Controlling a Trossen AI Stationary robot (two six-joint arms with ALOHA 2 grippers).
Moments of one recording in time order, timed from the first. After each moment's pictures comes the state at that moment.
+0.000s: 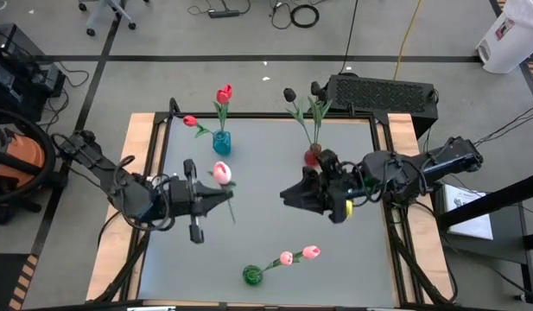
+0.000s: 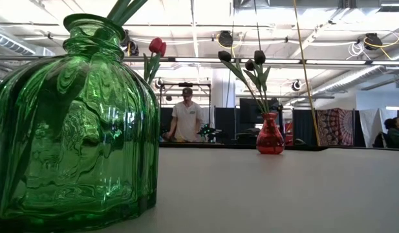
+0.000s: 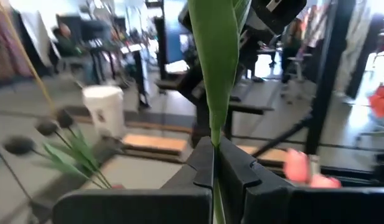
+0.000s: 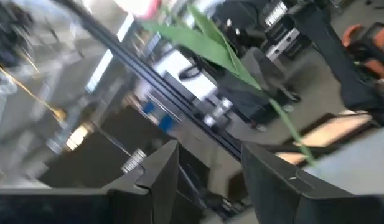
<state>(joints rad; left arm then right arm) -0.63 1.21 1.27 -0.07 -0.82 -0.02 0.34 1.34 1.39 0.07 0.10 0.89</state>
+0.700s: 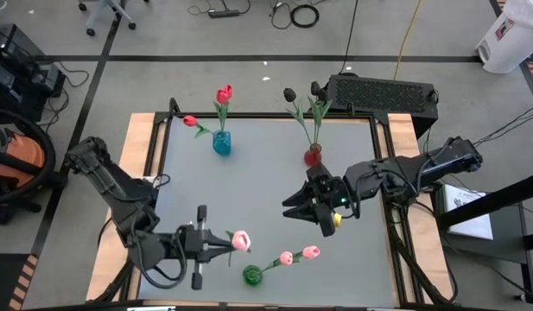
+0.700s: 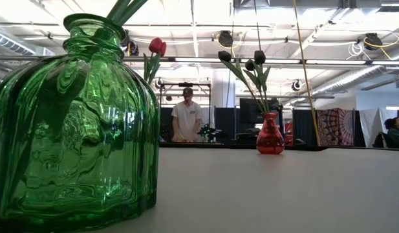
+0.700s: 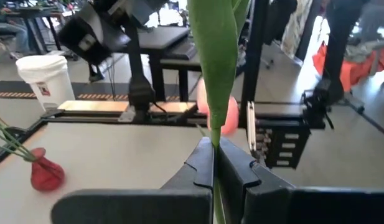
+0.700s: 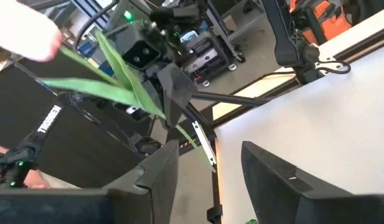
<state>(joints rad) -0.81 1.39 1.26 -0.09 -0.79 -0.21 0.35 1.34 1.39 -0.24 0.10 0.75</state>
